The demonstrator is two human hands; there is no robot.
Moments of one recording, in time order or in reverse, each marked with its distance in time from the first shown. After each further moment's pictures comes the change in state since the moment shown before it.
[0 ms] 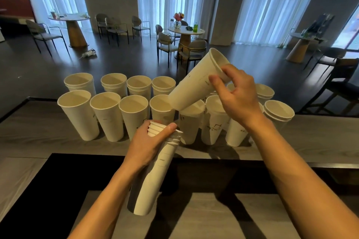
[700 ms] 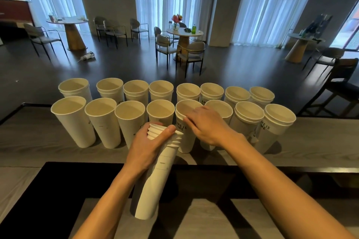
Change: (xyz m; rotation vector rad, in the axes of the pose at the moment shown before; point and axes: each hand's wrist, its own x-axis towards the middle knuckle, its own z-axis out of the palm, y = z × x) left_hand 0.016 0.001 0.009 -0.026 0.006 0.017; right_hand -0.027 0.040 0.064 -0.474 -0.688 -0.111
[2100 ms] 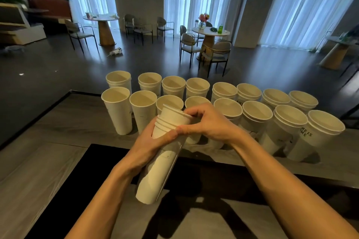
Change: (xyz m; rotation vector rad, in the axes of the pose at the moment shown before) left_hand -0.012 -0.022 -0.098 -0.149 -0.210 0.007; right_hand 0.031 -0.105 -0.026 0.967 -0.138 -0.101
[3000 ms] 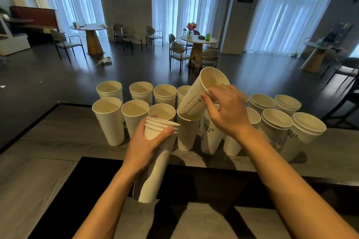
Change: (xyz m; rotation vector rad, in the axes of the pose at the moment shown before) left_hand 0.014 0.005 0.009 0.058 0.257 0.044; right_hand -0.008 0.013 -0.042 -0.792 0.718 -0.248
